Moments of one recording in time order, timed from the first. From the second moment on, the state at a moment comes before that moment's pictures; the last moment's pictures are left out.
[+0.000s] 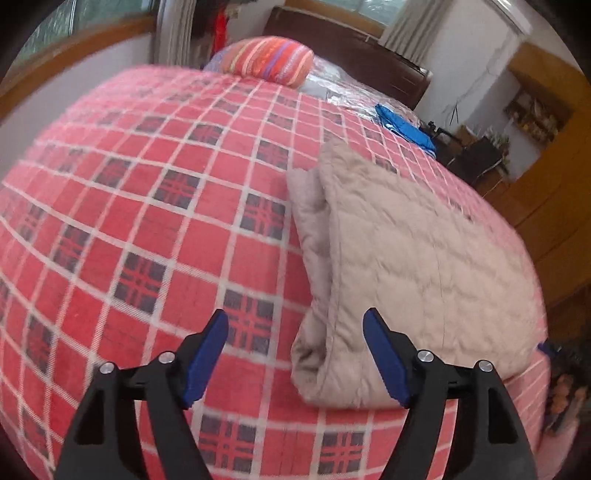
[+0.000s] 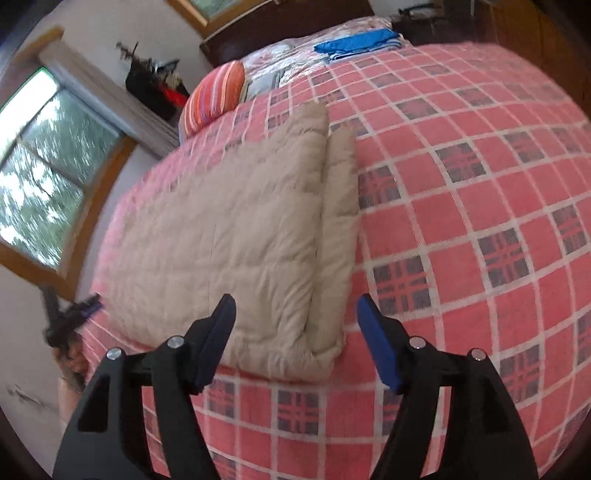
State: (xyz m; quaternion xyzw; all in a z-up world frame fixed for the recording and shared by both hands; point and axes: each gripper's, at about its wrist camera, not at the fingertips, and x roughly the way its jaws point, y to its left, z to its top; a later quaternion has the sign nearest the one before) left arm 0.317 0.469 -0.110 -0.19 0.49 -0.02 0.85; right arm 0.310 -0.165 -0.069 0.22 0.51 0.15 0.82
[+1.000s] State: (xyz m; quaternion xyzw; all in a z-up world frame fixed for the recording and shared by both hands) left arm 0.416 0.424 -0.167 -0.30 0.52 -0.16 0.78; right arm 0.375 -0.154 -0.129 0.30 0.52 0.20 0.77
